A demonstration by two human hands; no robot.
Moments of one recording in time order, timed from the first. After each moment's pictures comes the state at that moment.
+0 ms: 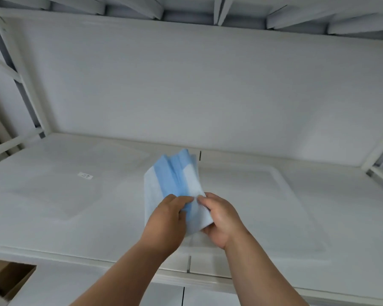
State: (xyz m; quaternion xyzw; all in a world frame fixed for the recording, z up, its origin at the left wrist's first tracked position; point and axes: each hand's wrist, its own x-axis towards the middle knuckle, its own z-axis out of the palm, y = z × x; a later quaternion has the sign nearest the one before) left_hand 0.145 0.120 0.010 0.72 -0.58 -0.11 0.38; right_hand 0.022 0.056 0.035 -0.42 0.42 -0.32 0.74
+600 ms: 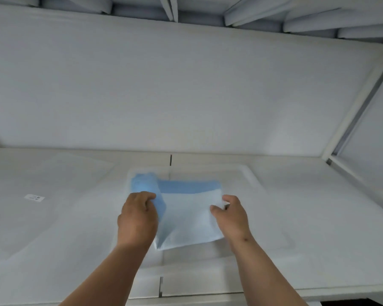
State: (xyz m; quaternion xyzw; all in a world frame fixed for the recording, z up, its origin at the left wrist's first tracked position) left_hand 0.144 0.062 0.009 0.79 -0.44 -0.11 0.42; right_hand -0.047 0.001 0.011 -0.55 0.66 -0.33 0.40
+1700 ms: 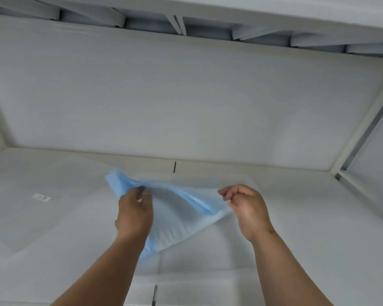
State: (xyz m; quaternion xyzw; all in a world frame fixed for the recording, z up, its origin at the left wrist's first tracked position) left_hand 0.147 0.044 0.022 0.77 -0.31 -0.15 0.54; right_hand -0.072 -0.028 0.051 -0.56 0.47 -0.48 0.49
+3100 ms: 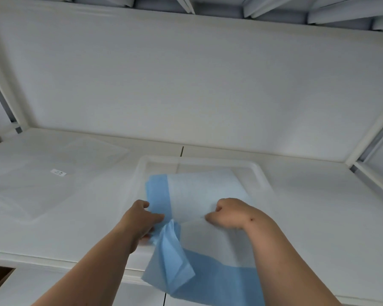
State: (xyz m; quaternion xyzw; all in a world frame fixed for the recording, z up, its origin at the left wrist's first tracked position) left_hand 0.136 0.089 -0.006 0.76 -0.27 -0.43 0.41; right_hand -0.071 -0.010 0.045 -0.80 0.55 0.12 0.23
